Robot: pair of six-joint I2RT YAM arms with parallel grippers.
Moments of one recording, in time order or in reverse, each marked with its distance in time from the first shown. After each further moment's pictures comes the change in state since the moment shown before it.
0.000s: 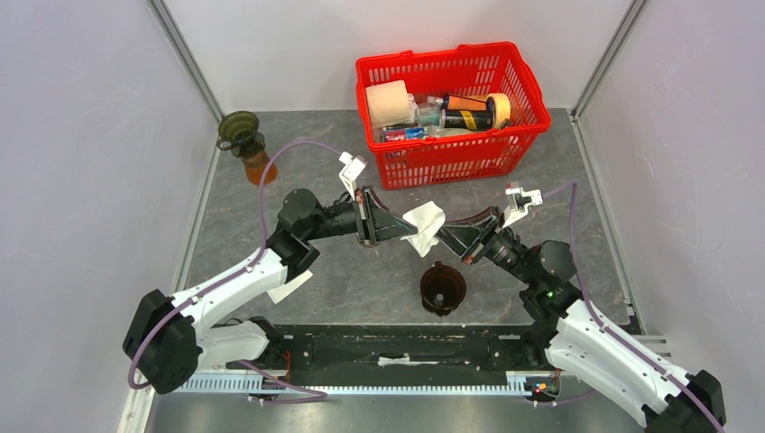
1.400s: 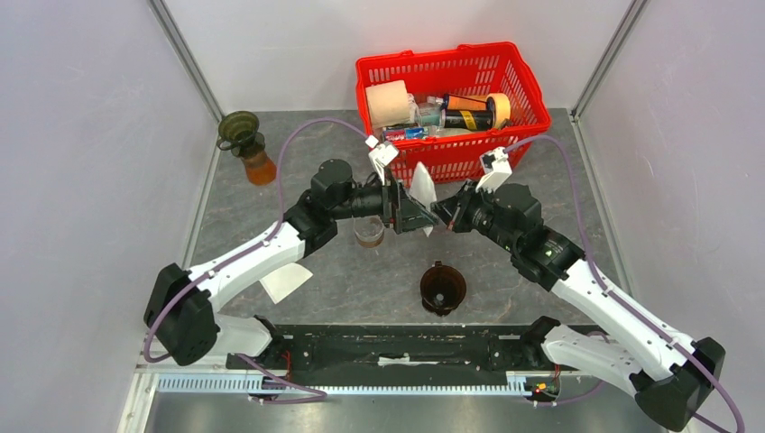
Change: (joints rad) left arm -0.034 0.160 0.269 -0.465 -0.149 0.351; right arm 0.030 0.272 0.492 -0.863 0.379 -0.117
